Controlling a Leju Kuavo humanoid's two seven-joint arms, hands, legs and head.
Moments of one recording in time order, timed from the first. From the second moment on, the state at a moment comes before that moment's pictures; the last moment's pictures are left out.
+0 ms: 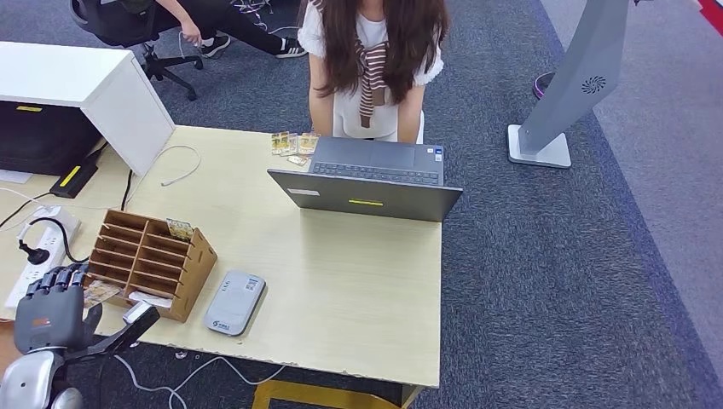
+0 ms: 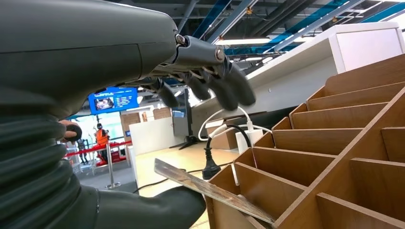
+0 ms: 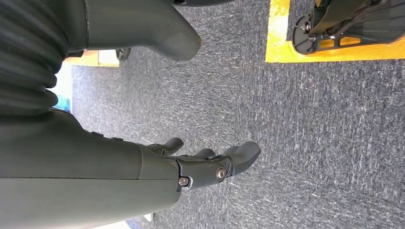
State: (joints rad) left arm 0.08 0.34 0.21 -1.37 -1.31 0.41 0.08; right arm -0.07 0.22 -1.12 -0.20 1.21 -0.15 0.04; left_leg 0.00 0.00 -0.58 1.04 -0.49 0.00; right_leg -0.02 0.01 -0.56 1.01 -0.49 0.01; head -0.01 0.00
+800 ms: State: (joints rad) left arm 0.06 0.33 0.21 -1.36 -1.28 0.39 0.07; right arm -0.07 0.22 -1.12 -0.20 1.21 -0.15 0.04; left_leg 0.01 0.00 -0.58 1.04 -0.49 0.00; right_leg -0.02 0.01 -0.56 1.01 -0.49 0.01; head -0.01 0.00
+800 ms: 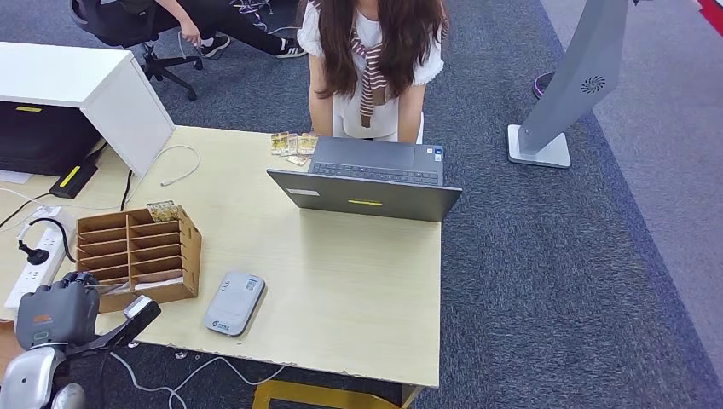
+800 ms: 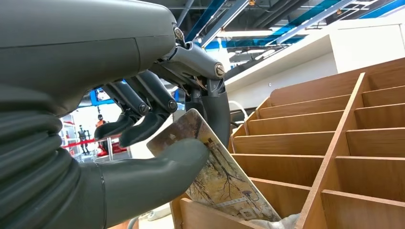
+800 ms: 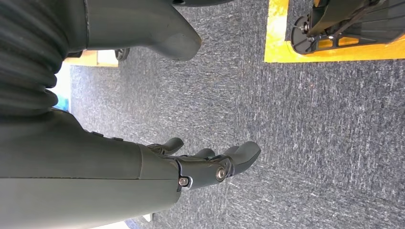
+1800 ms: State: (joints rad) left arm 0.05 0.36 0.15 -1.53 -1.16 0.35 0.02; right arm -0.07 0.22 -1.12 -0.20 1.18 -0.15 0.04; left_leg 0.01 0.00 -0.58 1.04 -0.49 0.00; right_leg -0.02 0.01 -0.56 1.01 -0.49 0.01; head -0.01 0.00
